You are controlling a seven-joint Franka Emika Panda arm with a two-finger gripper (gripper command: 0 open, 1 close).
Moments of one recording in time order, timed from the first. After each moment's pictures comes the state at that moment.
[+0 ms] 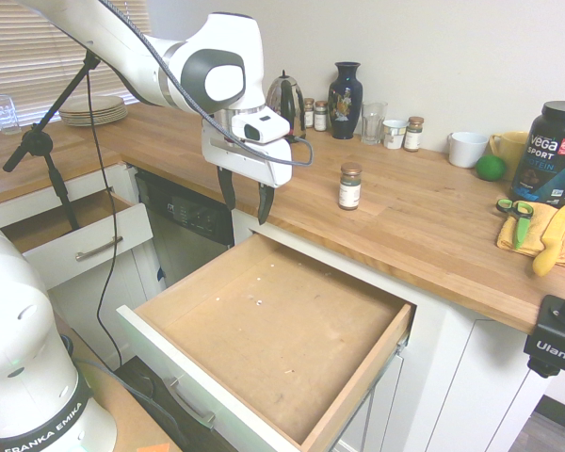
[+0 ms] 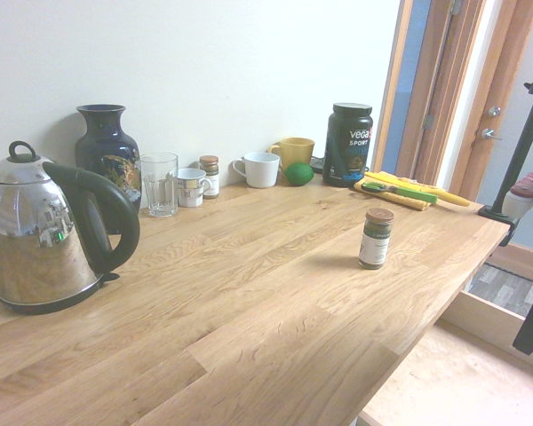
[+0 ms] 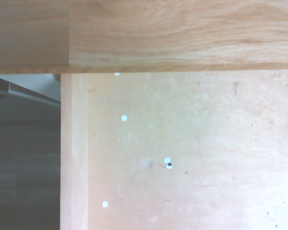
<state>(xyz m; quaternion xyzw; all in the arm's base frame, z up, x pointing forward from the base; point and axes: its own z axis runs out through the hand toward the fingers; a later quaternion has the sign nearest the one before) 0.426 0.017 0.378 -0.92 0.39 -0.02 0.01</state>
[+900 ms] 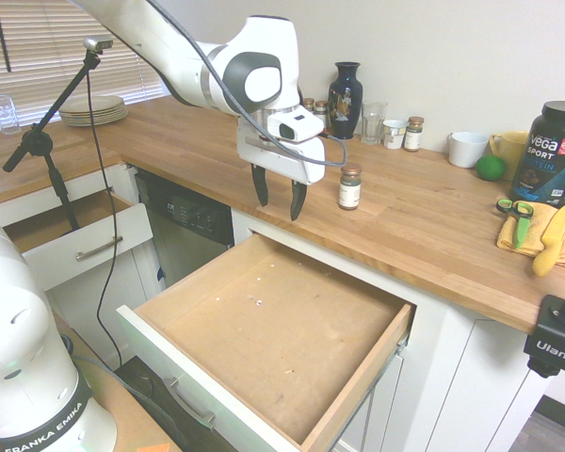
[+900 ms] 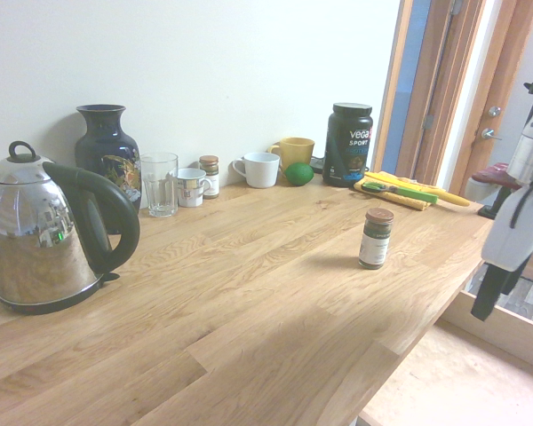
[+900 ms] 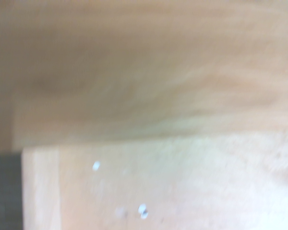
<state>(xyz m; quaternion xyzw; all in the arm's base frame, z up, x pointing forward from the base) 0.484 -0.021 0.376 -0.90 0.43 -0.04 0.01</state>
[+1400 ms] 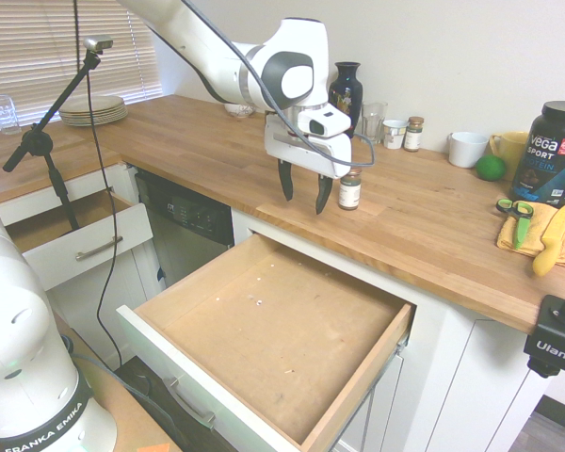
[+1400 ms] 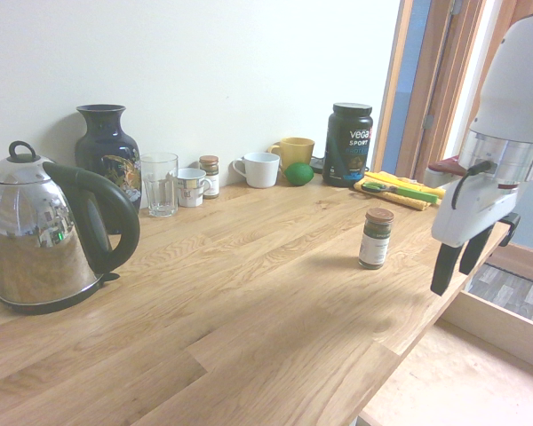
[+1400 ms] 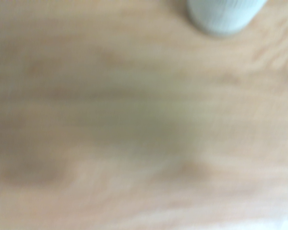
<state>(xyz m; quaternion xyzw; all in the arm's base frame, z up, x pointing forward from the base) 0.545 -0.041 0.374 -0.90 0.44 -0.03 0.00</state>
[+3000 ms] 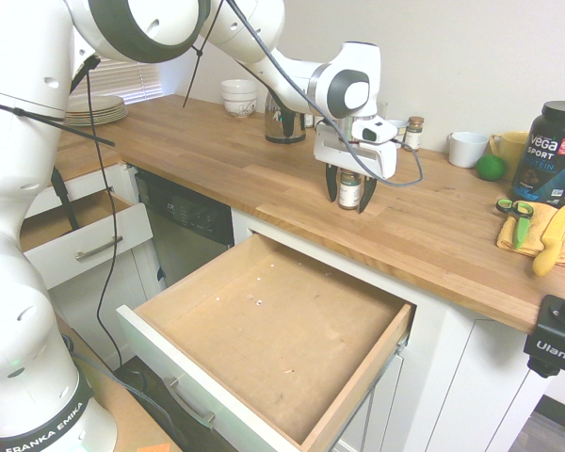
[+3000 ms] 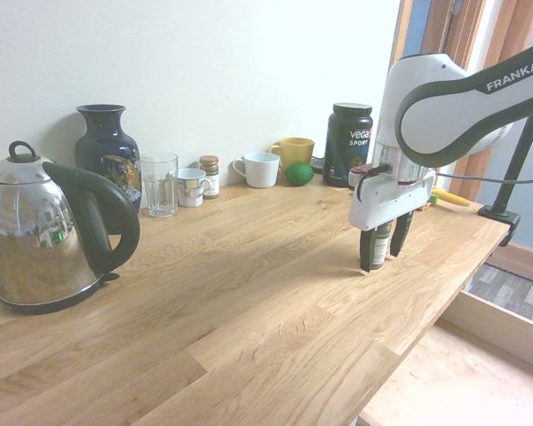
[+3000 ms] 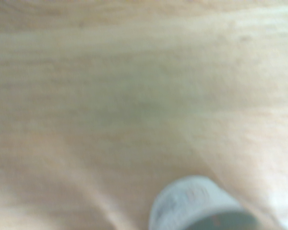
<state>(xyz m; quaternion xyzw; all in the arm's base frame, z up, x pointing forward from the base) 0.677 -0.070 0.335 -0.90 0.43 -0.02 -0.01</state>
